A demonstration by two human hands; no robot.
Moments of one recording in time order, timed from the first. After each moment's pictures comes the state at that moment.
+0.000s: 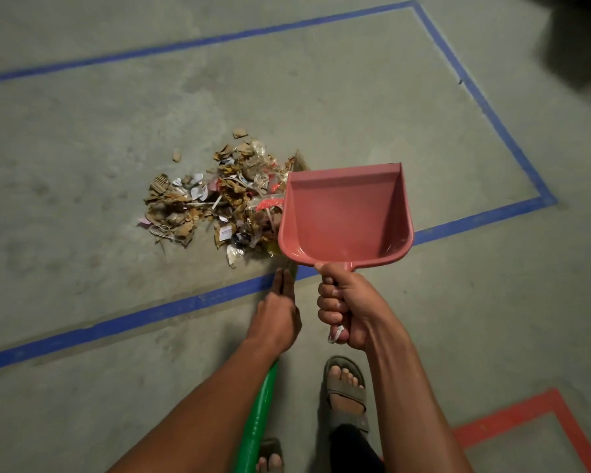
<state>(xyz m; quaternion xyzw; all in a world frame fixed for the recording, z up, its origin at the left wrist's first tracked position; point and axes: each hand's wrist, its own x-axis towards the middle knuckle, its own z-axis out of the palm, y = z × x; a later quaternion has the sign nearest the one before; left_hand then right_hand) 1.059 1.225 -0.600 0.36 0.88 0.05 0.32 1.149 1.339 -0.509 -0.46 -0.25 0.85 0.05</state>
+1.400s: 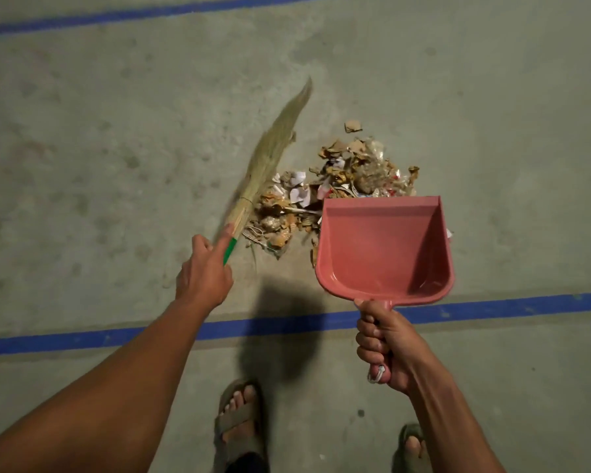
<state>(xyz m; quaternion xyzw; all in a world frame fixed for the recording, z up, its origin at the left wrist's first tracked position) 0.660 1.074 -0.652 0.19 0.96 0.03 0.20 0.918 1.286 -0.600 -0.50 -0.23 0.83 -0.06</state>
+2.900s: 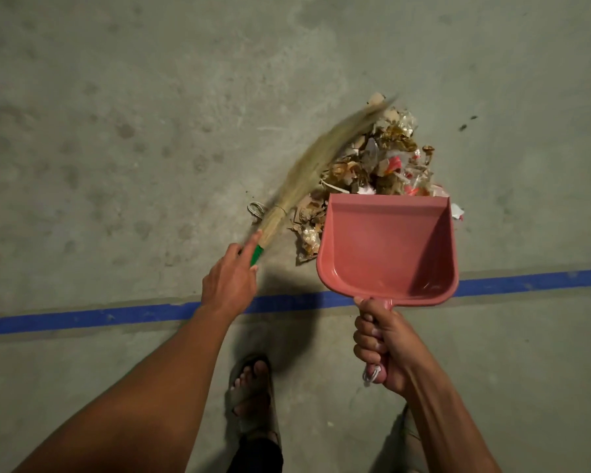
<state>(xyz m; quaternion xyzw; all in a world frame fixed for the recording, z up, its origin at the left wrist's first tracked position) 0.693 1.040 -0.683 0.26 0.93 0.07 0.26 0.904 1.223 -0.590 -0.54 -0.23 0.81 -0.05</state>
